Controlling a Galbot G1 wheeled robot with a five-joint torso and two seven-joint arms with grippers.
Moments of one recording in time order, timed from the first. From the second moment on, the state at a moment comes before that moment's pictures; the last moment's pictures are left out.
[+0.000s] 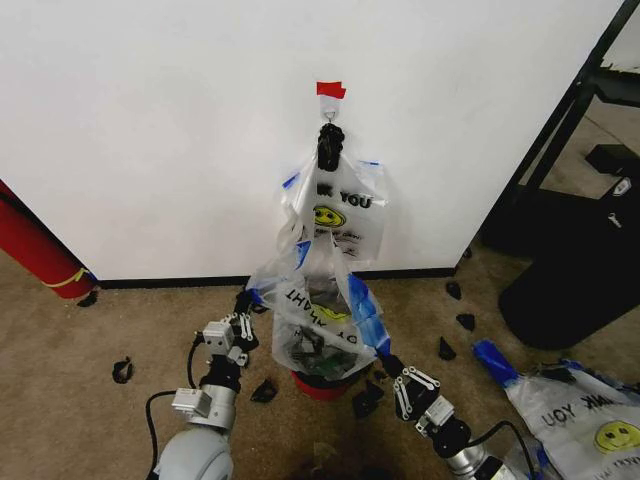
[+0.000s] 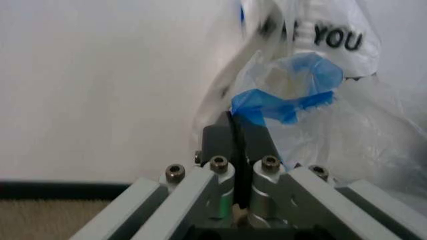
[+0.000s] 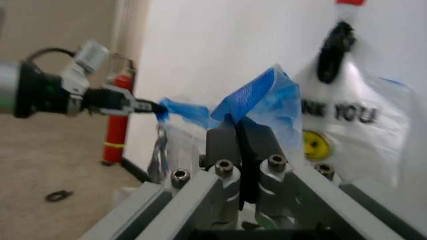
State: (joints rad) left arm 1.47 -1.08 -0.17 -2.03 -0.40 -0.30 -0.32; right arm -1.57 1.24 0.47 1.79 0.30 0.83 -0.68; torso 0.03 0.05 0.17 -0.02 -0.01
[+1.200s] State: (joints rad) left arm 1.61 -0.83 -0.14 -1.91 0.04 -0.25 -0.39; right arm -1.57 1.17 0.44 1.52 0.58 0.80 -1.02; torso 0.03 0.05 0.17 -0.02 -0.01
